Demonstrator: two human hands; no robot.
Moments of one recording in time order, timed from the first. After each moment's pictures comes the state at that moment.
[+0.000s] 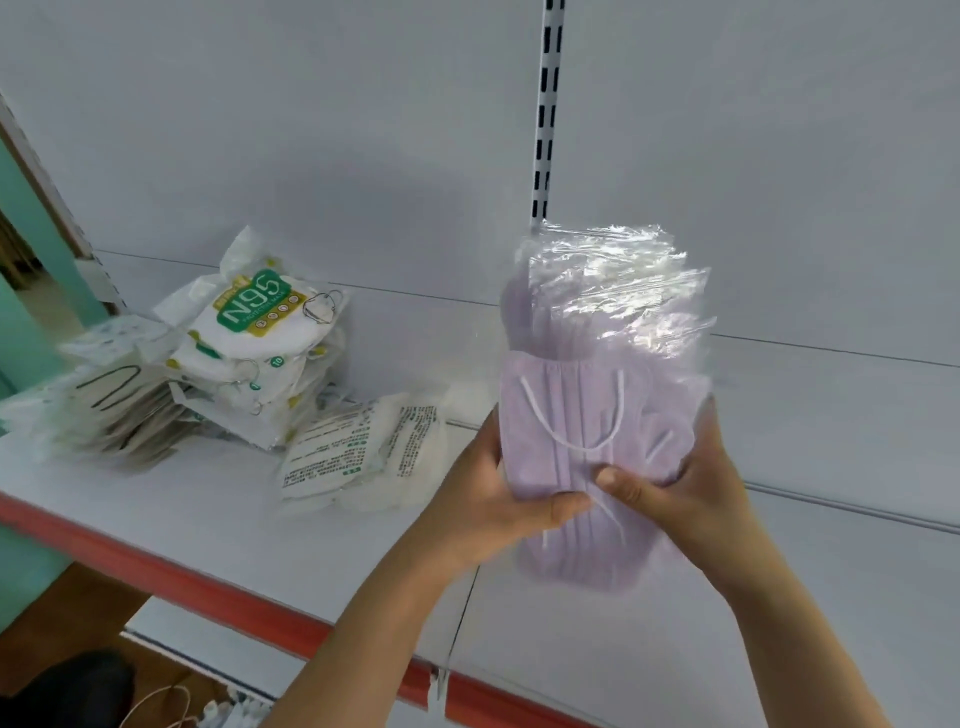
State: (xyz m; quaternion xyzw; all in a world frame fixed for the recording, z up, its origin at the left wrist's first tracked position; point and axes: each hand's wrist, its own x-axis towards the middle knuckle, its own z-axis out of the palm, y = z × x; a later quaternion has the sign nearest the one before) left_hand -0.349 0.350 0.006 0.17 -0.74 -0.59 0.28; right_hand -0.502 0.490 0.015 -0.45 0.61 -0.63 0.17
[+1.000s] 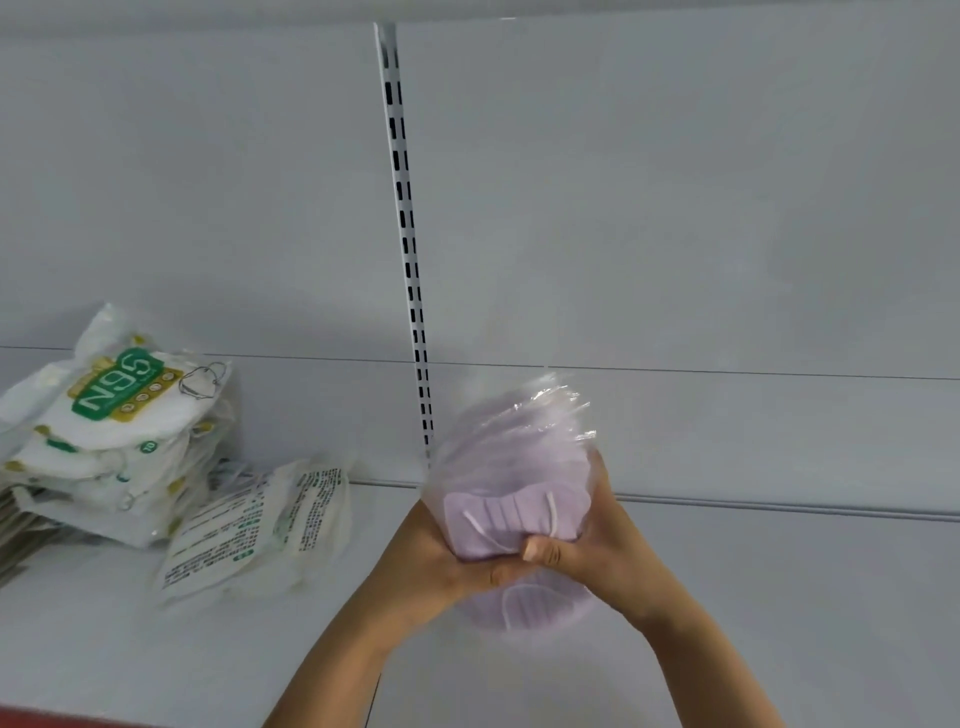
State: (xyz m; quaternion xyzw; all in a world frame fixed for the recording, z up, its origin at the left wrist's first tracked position) left_hand -0.382 0.362 -0.005 0.09 -0.78 -0.57 0.23; right_hand -0.516 0.517 0.004 -0.45 0.65 -0.59 0.19
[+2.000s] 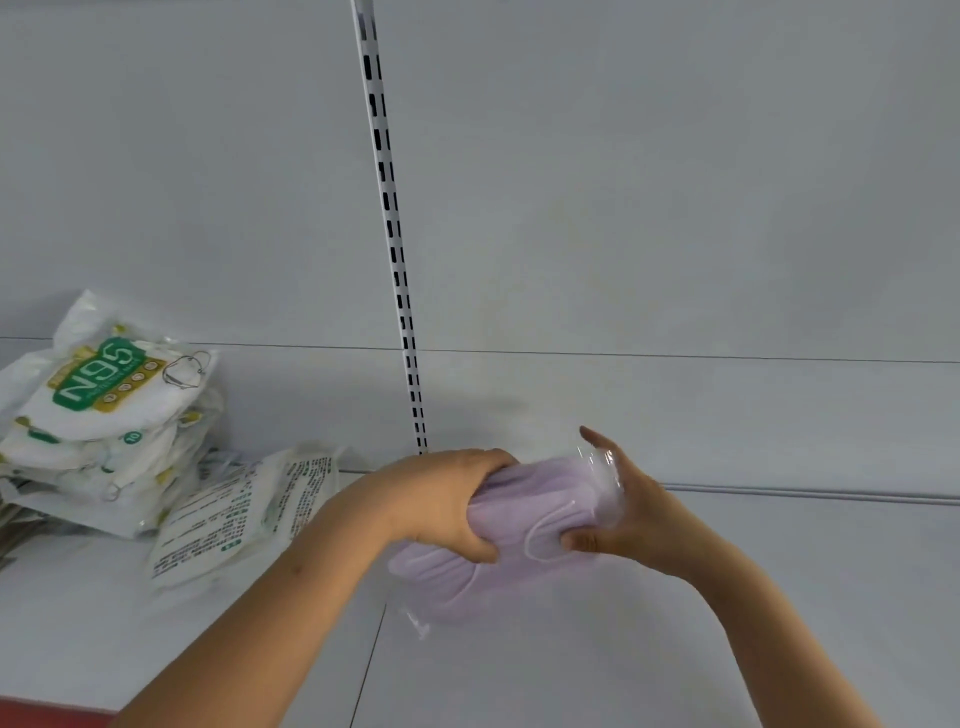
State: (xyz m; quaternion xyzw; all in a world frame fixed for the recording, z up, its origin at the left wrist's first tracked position) left_hand -0.426 0.335 0.041 0.06 -0.99 -0.15 -0.06; right_hand -0.581 0.545 -0.012 -0.44 0.76 -0.42 0.20
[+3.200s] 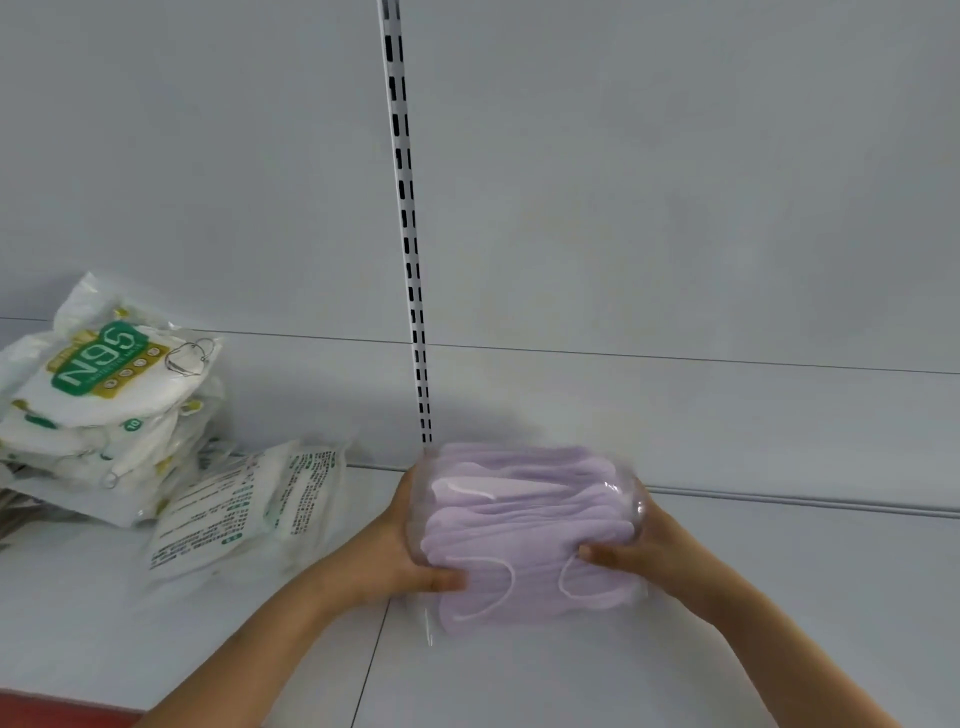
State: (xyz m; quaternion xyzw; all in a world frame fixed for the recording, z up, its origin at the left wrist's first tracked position) left_hand -0.378 0.297 -0.057 0.12 -0.84 -0.53 0.09; right_hand -0.589 0.548 -0.051 -0.41 0.69 -0.53 0.26
